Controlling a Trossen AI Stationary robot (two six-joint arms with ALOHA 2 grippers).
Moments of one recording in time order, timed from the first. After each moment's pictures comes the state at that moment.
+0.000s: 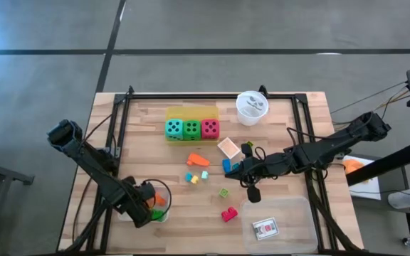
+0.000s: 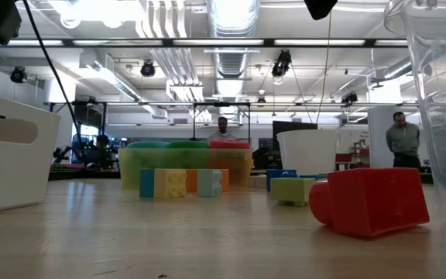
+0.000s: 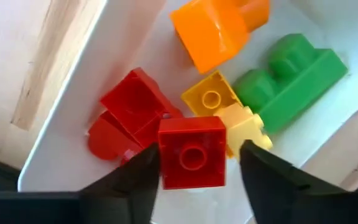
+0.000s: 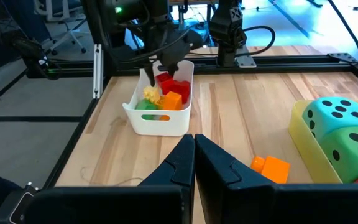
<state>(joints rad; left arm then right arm) -0.77 1.52 1.01 -1.06 0.02 -1.30 0.38 1.28 0.92 0.00 0.26 0.21</state>
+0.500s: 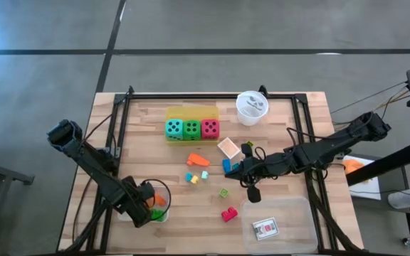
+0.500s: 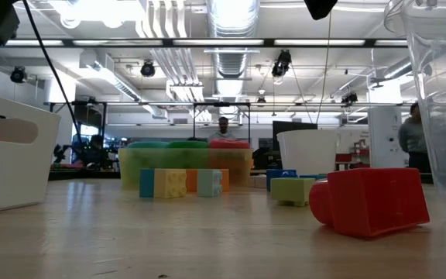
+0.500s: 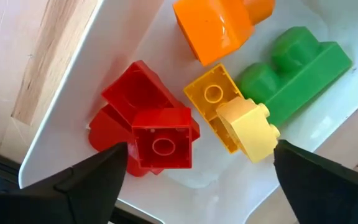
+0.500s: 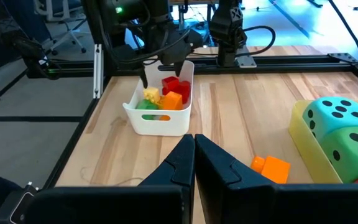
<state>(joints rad) -0.77 1.52 1.01 -1.07 0.03 -1.31 0.38 1.28 0.92 0.00 0.26 0.21</state>
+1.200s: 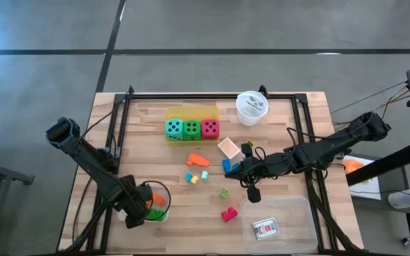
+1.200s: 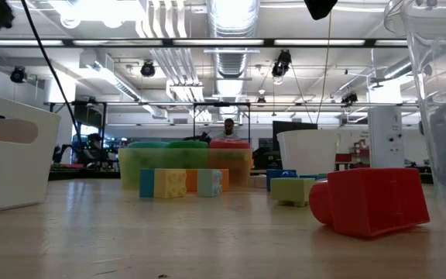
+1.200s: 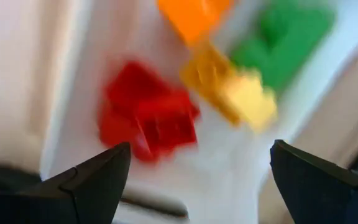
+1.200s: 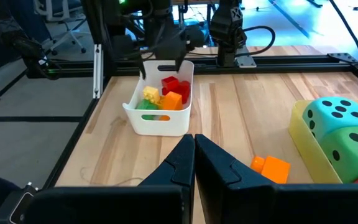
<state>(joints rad) -0.76 1.47 1.02 -1.10 0.07 -1.12 0.38 1.28 0.92 0.00 0.26 0.21</state>
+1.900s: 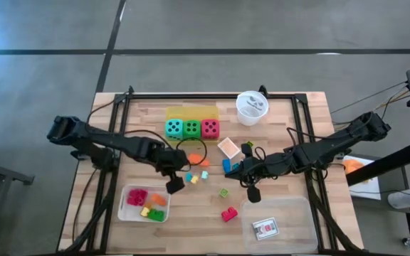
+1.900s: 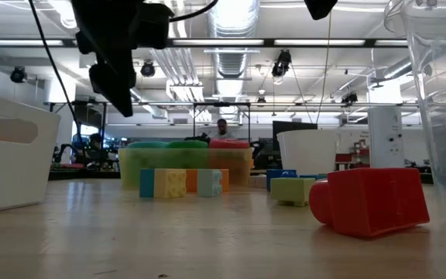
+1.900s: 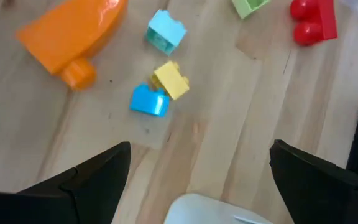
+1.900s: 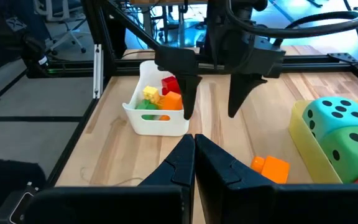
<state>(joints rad) -0.18 1.48 1.04 -0.70 0.10 -0.58 0.38 1.28 0.92 0.01 0.26 0.21</state>
